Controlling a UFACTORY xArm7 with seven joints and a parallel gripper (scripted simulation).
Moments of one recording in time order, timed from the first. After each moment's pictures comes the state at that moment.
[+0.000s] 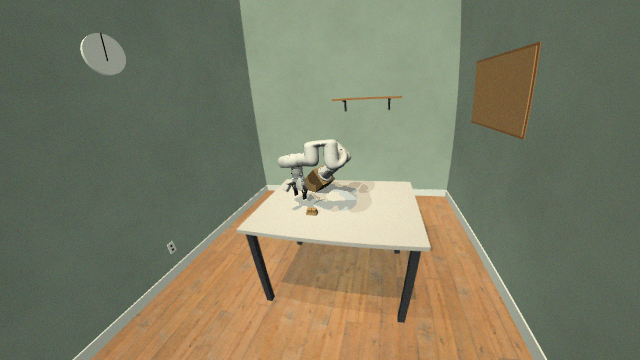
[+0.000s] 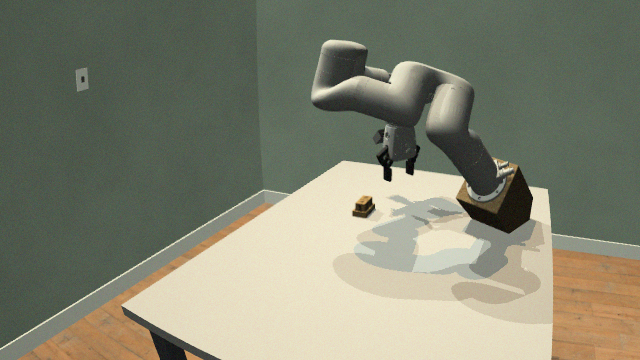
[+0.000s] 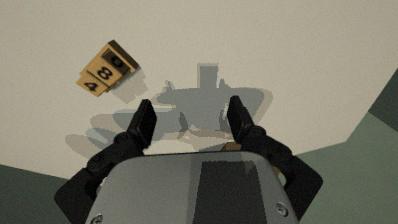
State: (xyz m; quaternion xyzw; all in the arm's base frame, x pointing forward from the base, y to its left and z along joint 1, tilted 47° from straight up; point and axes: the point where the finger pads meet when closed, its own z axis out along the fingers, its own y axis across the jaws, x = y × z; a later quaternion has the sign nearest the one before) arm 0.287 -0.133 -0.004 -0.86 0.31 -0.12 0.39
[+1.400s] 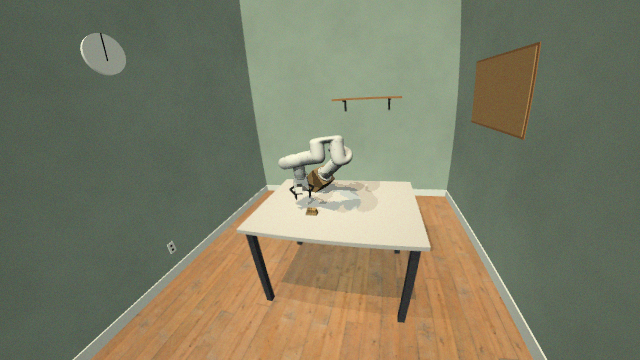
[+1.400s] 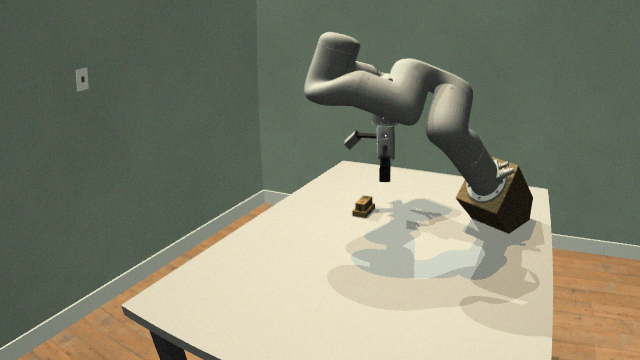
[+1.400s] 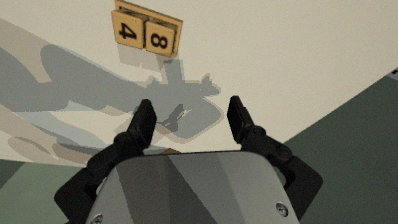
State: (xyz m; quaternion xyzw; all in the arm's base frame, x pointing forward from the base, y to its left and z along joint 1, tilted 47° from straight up) arm 0.314 -0.123 0.034 -0.91 -0.08 -0.26 0.31
